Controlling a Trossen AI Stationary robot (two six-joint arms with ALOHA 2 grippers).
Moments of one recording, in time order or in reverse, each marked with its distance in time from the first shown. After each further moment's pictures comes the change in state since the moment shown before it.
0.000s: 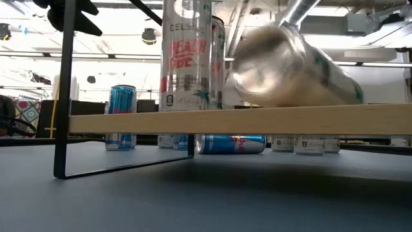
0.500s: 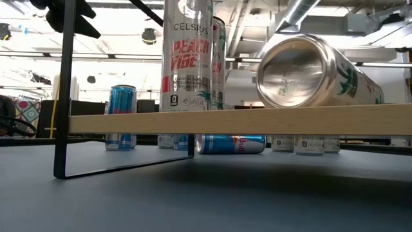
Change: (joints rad) left arm 0.000 0.000 0.000 -0.028 0.019 -0.009; right arm 0.150 -0.006 -0.029 -0.135 0.173 -0.114
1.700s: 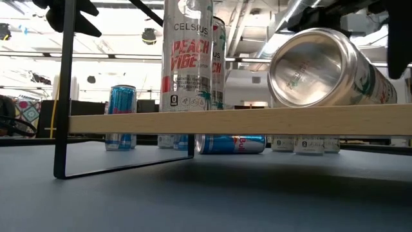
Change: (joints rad) left arm 0.000 0.000 0.000 0.020 -0.024 -0.026; right arm -0.070 -0.342 -0.829 0.379 -0.114 -0.339
